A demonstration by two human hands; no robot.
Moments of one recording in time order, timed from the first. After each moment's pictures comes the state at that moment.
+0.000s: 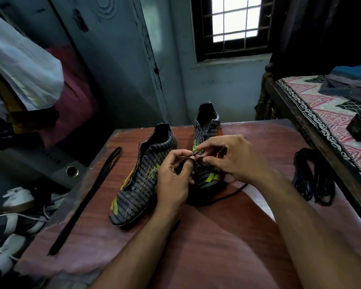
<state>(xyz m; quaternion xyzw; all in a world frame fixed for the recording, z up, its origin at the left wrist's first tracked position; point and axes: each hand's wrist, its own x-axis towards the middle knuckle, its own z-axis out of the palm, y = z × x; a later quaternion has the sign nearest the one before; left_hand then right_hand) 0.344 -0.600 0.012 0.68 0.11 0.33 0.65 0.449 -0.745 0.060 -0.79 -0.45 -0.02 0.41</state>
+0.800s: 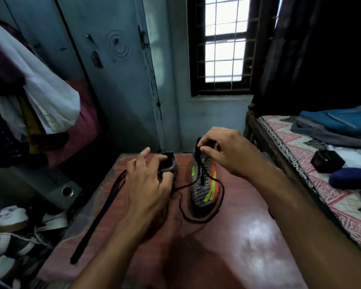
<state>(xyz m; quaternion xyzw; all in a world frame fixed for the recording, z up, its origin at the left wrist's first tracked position) 0.276 -0.560 0.111 0.90 0.17 0.35 0.20 0.416 -0.750 0.176 -0.79 -0.50 -0.18 0.30</state>
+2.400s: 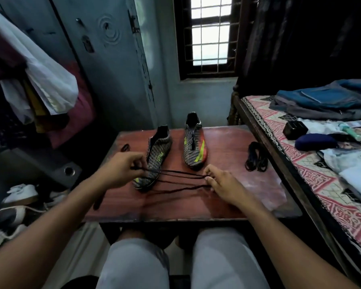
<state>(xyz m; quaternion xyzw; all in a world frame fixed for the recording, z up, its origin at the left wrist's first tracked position) 0.190 -0.495 0.129 0.98 0.01 0.06 0.19 0.310 -0.803 0.038 -0.86 -0.34 0.04 0.37</state>
